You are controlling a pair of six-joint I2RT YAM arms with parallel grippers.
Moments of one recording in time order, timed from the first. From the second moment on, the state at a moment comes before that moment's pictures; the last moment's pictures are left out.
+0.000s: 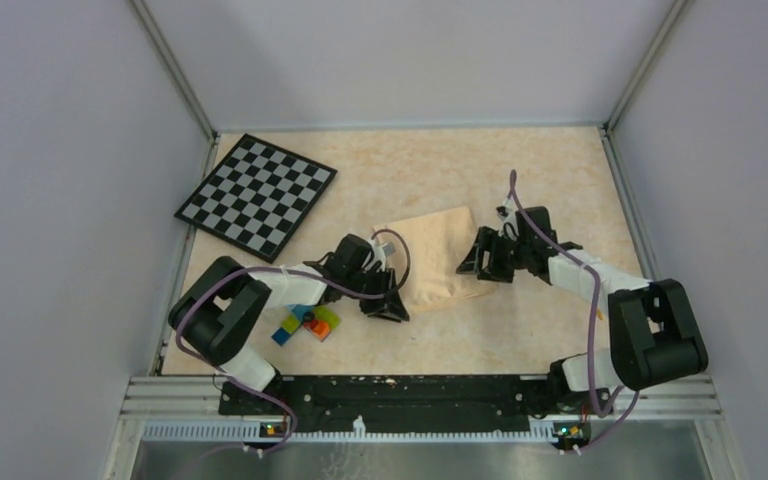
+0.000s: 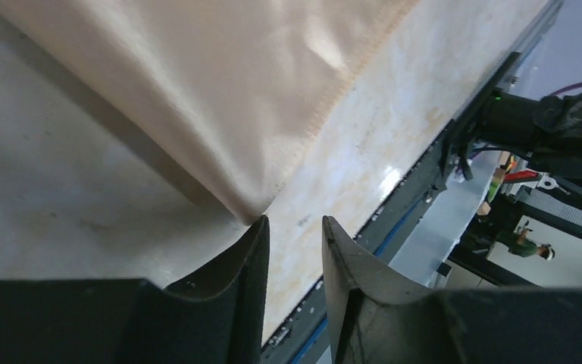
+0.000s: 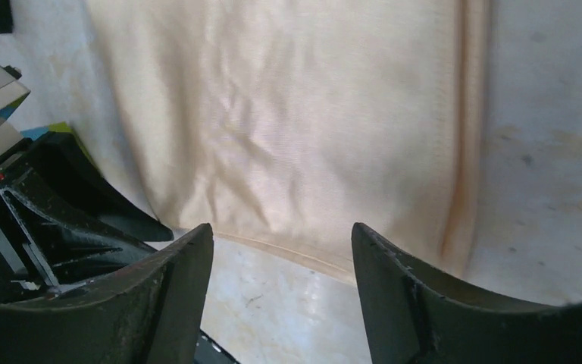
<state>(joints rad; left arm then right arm) -0.66 1.63 0.65 0.06 0.63 -0.71 0.22 1.39 0.63 -0.15 -0.50 0.50</state>
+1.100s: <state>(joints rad) -0.65 1.58 0.59 0.14 0.47 -0.78 0.55 2.21 1.17 0.51 -0.76 1.00</state>
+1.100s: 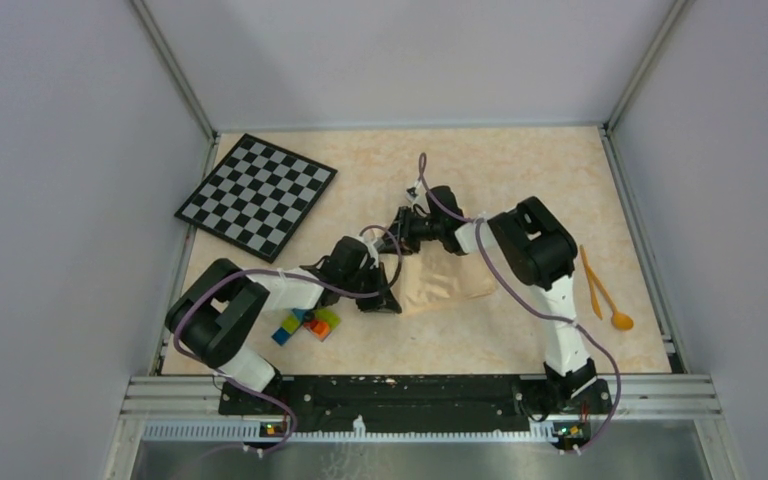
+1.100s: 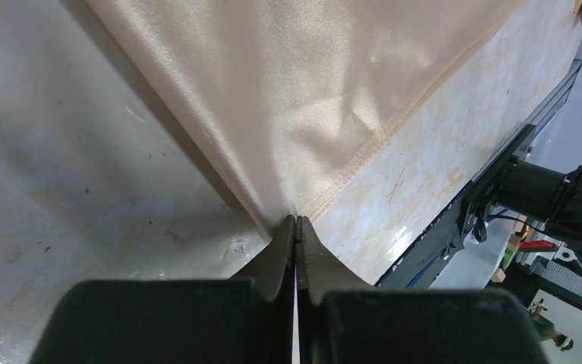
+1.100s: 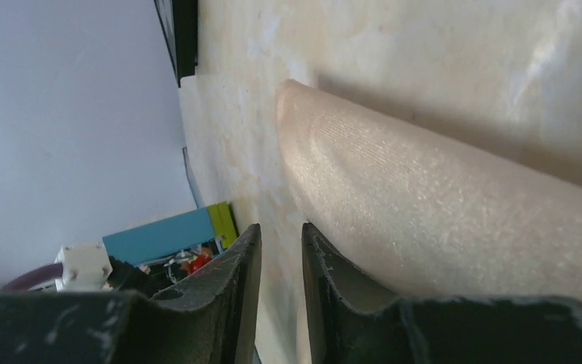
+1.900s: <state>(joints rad) -0.65 1.56 0.78 -0.02 0.51 -0.68 0.33 2.08 1.52 -0.23 -0.55 0.58</state>
